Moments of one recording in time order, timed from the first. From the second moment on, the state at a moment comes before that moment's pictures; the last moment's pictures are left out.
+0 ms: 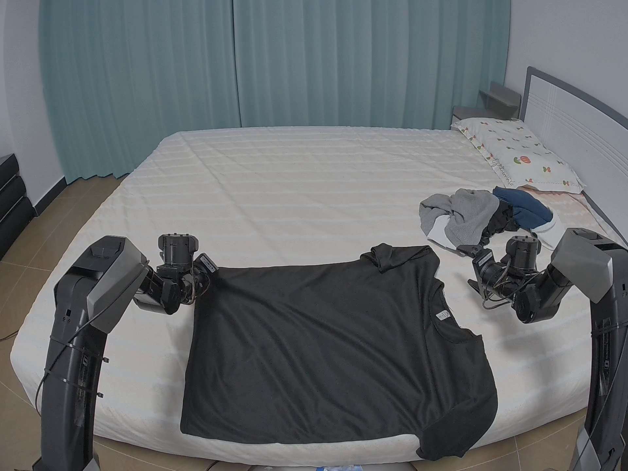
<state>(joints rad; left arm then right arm) -0.08 2.69 -1.60 -0.58 0.08 -0.78 -0.03 2.52 -1.17 -1.01 0.25 1.07</state>
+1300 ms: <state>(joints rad) -0.05 2.75 -1.71 -0.62 0.22 -0.79 -0.03 2.52 -1.10 -1.09 0.25 1.07</state>
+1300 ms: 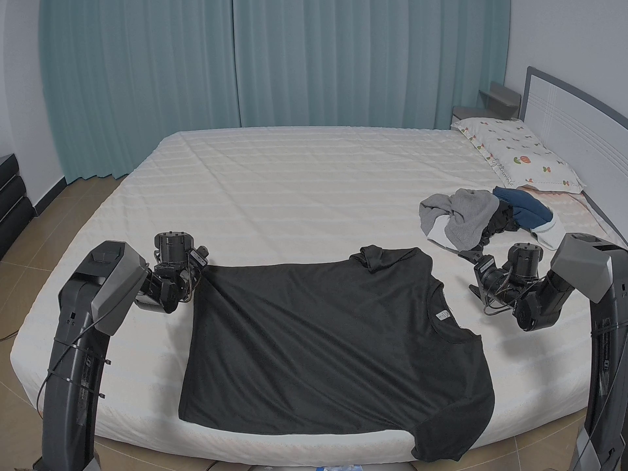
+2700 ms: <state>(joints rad) -0.24 2.18 -0.40 -1.03 0.01 -0.93 -0.01 2.22 -0.37 -1.43 0.29 1.08</state>
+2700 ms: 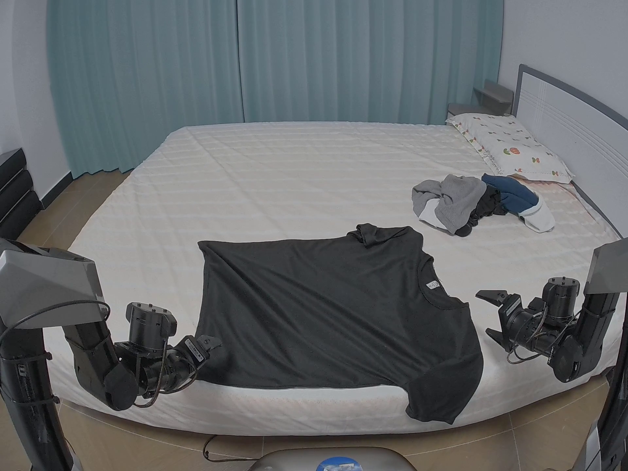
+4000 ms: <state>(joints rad) -0.26 2.21 -0.31 -1.01 0.12 -0.77 -0.01 2.25 -0.27 -1.52 0.29 0.94</state>
